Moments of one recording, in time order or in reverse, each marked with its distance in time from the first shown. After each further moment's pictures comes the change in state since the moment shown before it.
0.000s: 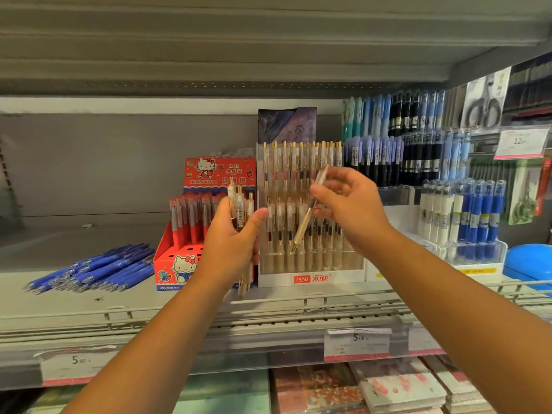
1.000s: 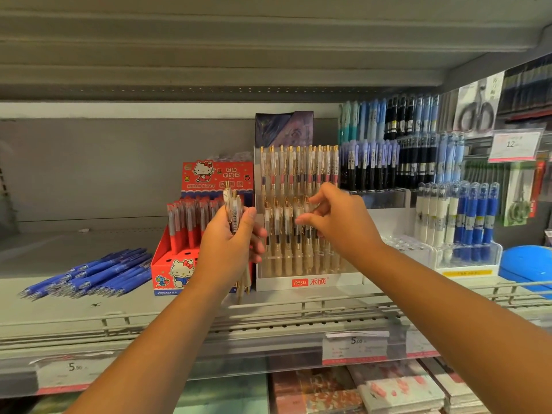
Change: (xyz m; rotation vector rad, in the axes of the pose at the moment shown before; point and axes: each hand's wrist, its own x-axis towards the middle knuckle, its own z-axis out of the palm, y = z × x) left_hand 0.001 -0.001 0.002 -0.116 -0.023 0.007; right_hand 0.000 0.020 -0.006 -0.819 -0.067 -0.332
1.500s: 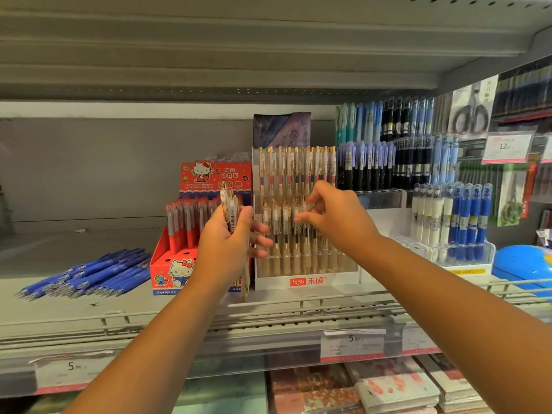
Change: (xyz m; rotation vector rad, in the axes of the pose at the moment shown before) left_hand 0.001 0.004 0.001 -0.078 0.007 -0.027; right_hand 0.008 -0.007 -0.005 -0.092 -0.098 0.041
